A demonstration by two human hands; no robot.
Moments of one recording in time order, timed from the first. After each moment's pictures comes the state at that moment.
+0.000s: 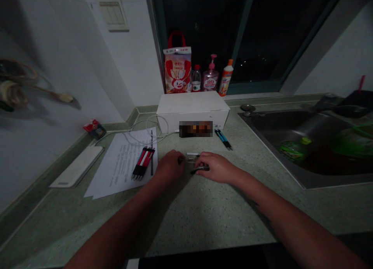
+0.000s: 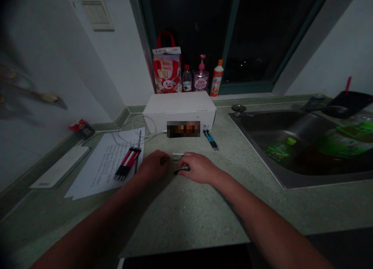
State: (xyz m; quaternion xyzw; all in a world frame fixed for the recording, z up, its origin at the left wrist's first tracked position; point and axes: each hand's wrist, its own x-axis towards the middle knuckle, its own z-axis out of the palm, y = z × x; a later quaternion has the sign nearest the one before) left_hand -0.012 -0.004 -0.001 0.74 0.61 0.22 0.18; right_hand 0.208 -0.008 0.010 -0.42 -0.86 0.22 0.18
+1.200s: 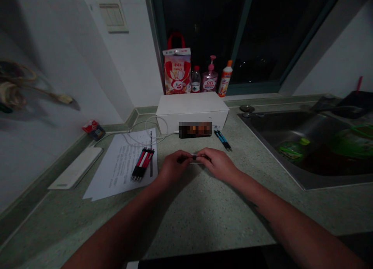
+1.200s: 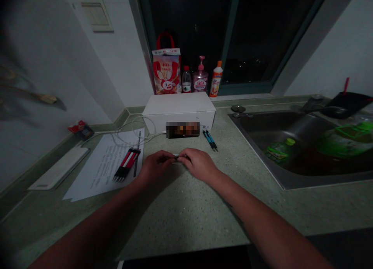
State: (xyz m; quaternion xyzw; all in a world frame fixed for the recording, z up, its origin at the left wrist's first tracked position) left_hand -0.003 -0.004 -0.007 0.65 0.51 0.40 0.40; right_hand 0.206 -0.007 0.013 -0.48 -0.81 0.20 0.27
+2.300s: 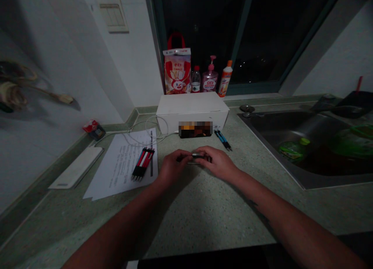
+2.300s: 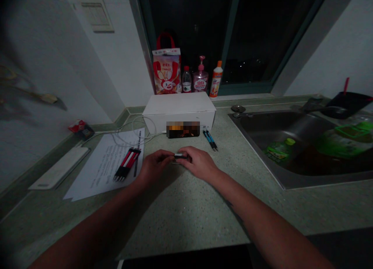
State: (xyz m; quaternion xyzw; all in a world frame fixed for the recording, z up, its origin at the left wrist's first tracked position) left_hand 0.001 -0.008 0.004 0.63 0.52 0.42 0.40; right_hand 0.207 -0.006 0.015 -0.49 -0.80 0.22 0.28
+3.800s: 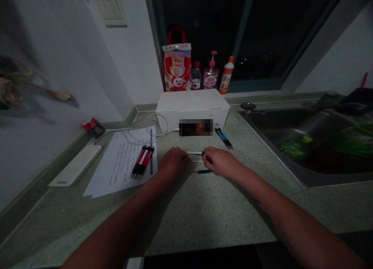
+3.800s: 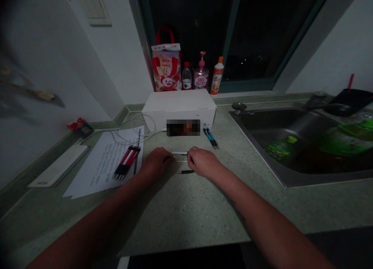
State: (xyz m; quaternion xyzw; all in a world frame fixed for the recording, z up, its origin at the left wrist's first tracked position) left_hand -0.007 0.006 -0.003 0.79 0.54 0.22 0.17; right_hand 0.220 0.001 0.004 -0.51 -0.85 0.10 0.10
